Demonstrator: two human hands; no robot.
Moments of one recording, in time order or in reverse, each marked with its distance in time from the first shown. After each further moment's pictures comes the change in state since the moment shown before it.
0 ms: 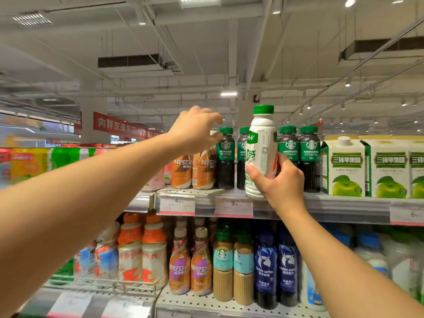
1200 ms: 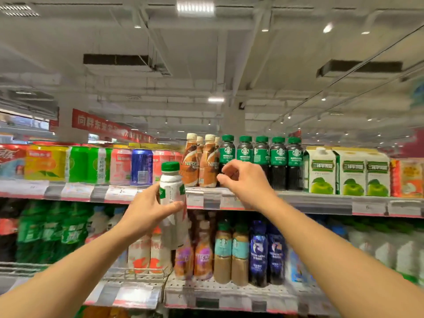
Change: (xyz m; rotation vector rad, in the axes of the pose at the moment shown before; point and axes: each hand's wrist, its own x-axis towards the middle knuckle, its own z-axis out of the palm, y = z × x) left_hand -0.223 -0.031 0.018 -0.884 -0.044 -0.469; right_hand -0.029 -0.109 0.003 -0.268 -0.450 -0.086
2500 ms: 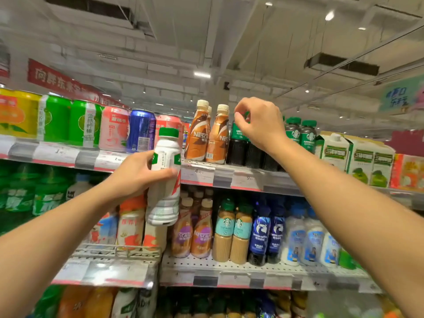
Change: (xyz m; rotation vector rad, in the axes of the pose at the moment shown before) left_hand 0.037 -0.056 -0.027 -0.257 -0.168 0.025; right_hand 0.094 -0.007 0.007 -0.428 0.252 -0.278
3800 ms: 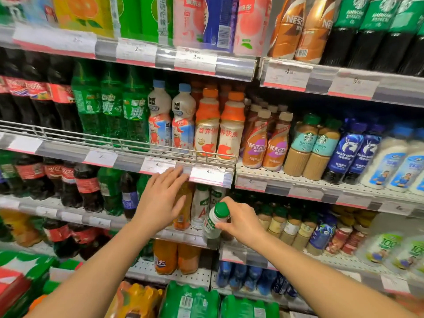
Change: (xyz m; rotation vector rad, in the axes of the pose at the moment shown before) left_hand -0.213 -0.224 0.011 0.946 -0.070 -0.018; right_hand -0.363 -0.220 0.170 0.467 -0.977 0.292
